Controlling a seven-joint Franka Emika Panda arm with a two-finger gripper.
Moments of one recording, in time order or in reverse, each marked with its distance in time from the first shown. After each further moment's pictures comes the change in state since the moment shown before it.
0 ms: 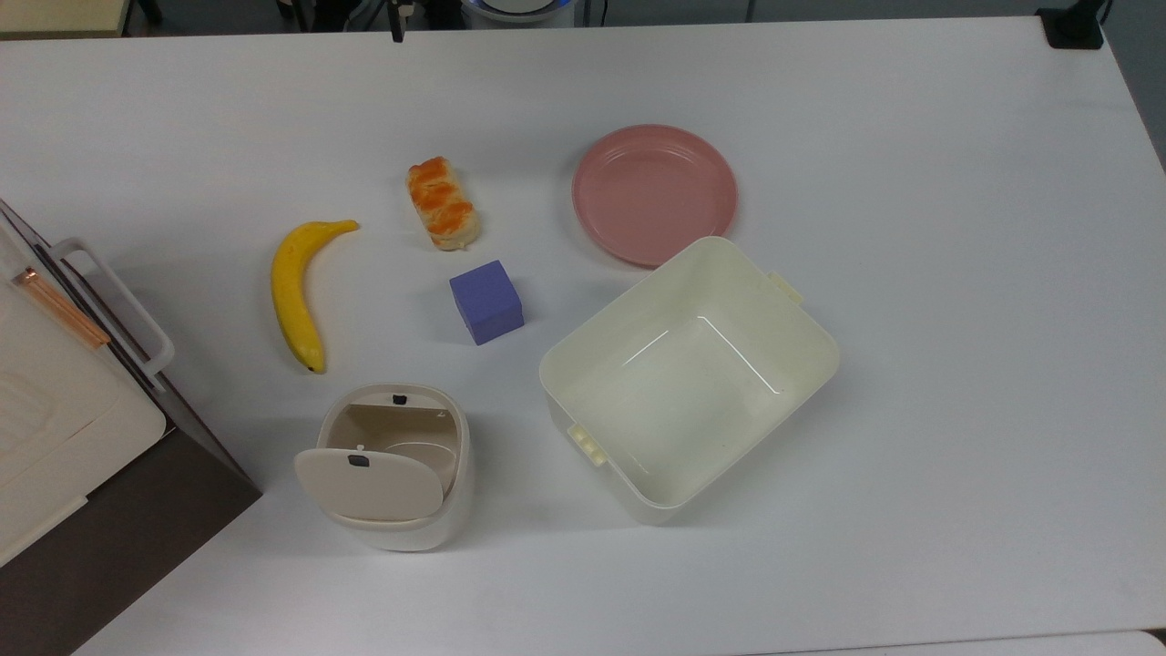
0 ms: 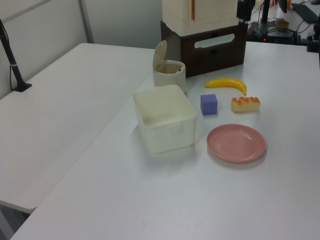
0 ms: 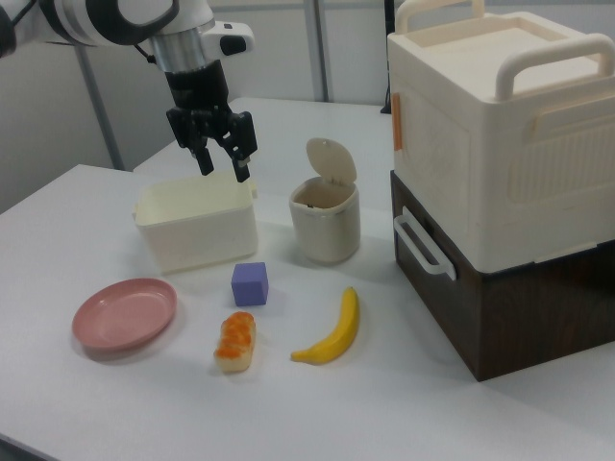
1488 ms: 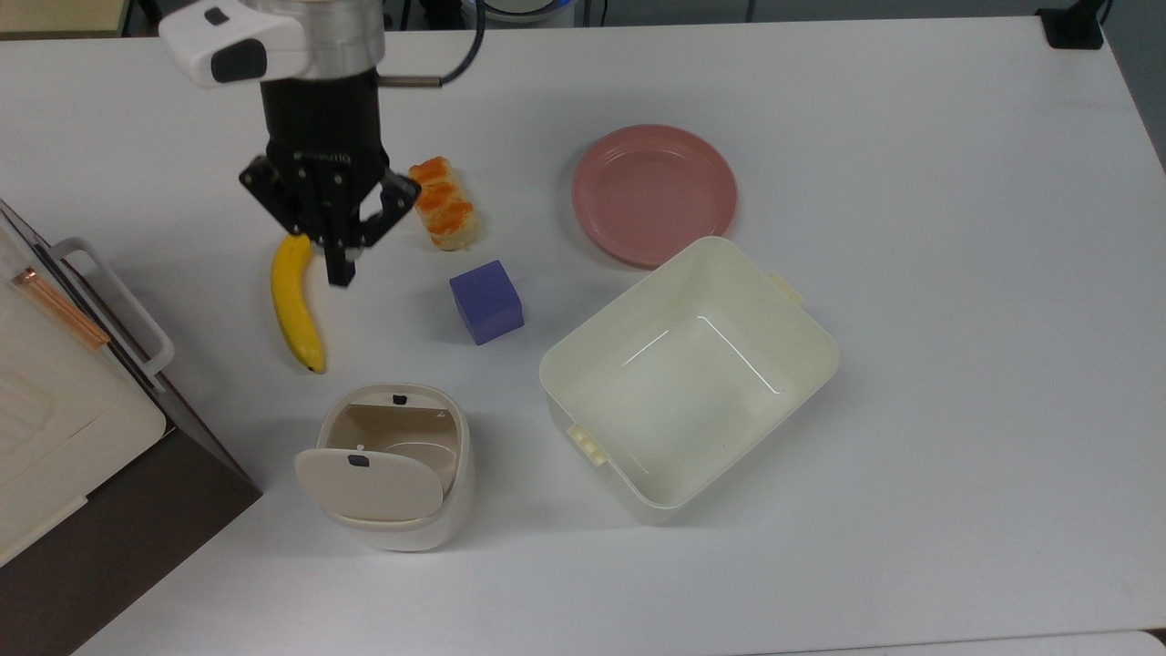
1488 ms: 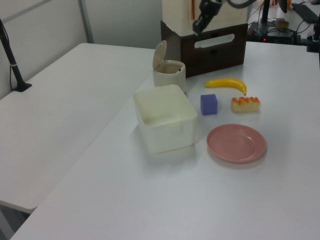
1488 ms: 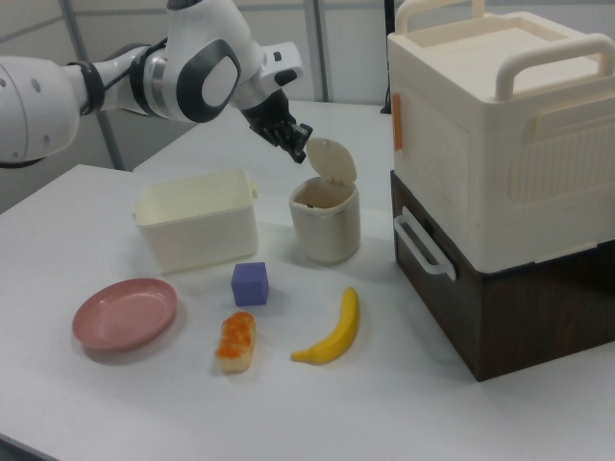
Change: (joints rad) arm 0.008 0.268 0.017 0.023 0.000 0.674 0.130
